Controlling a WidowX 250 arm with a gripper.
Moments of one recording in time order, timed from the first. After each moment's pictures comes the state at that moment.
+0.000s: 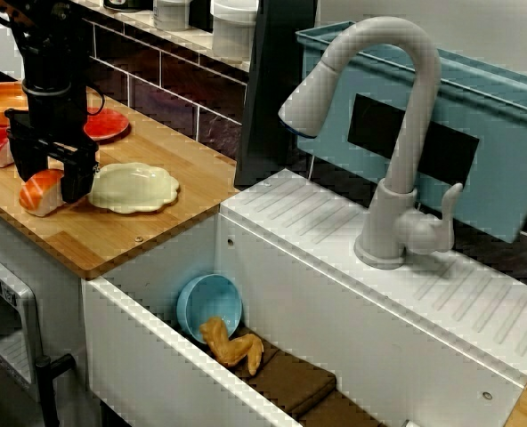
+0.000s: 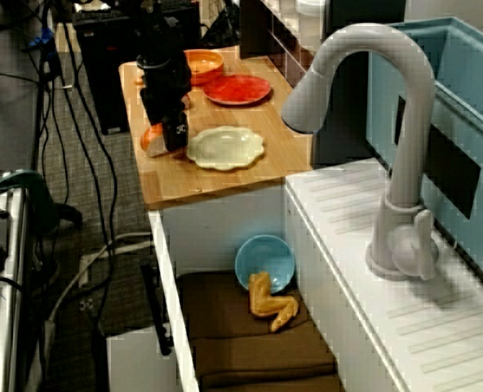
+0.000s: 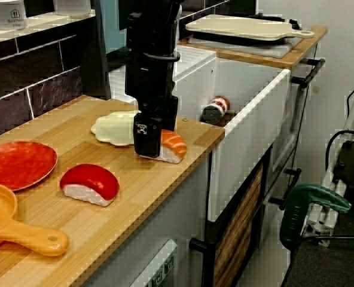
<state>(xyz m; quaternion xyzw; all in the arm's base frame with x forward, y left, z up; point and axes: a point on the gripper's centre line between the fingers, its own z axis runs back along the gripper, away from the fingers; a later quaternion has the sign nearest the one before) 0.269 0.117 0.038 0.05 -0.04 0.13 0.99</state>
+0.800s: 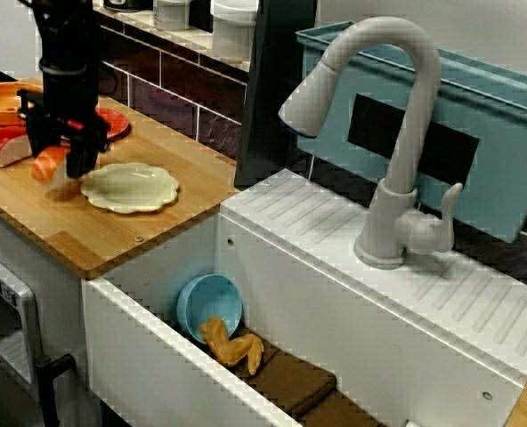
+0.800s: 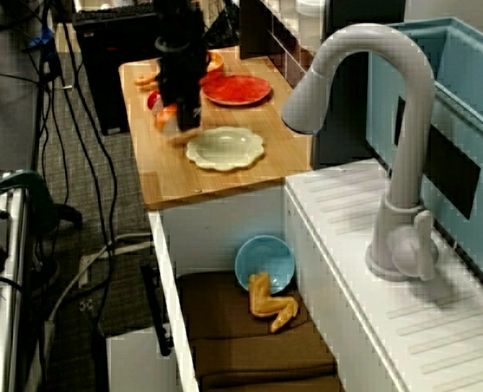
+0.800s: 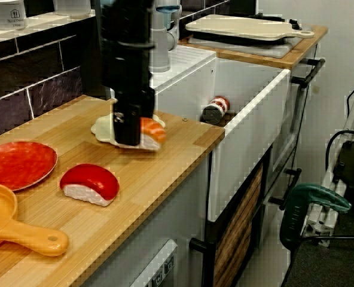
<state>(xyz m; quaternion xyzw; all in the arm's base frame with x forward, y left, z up) 0.294 0.137 0.058 0.05 -0.01 0.15 0.99</state>
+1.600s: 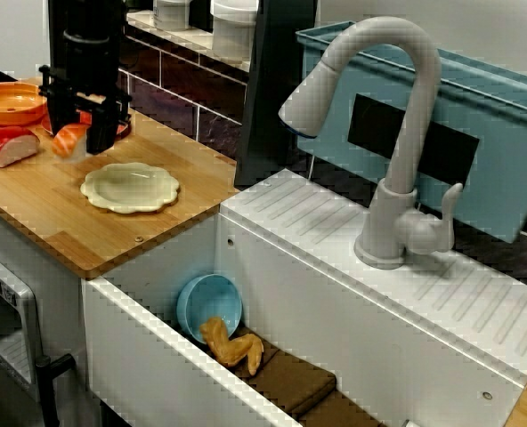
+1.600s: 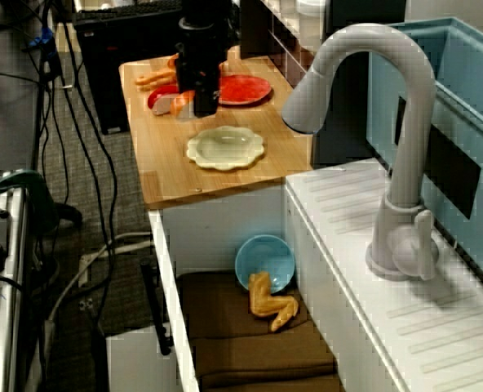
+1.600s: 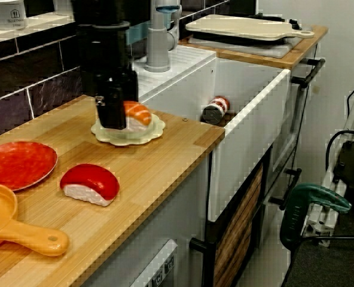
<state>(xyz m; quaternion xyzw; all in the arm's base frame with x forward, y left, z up) 0.309 0.127 0.067 0.04 0.00 0.15 0.99</state>
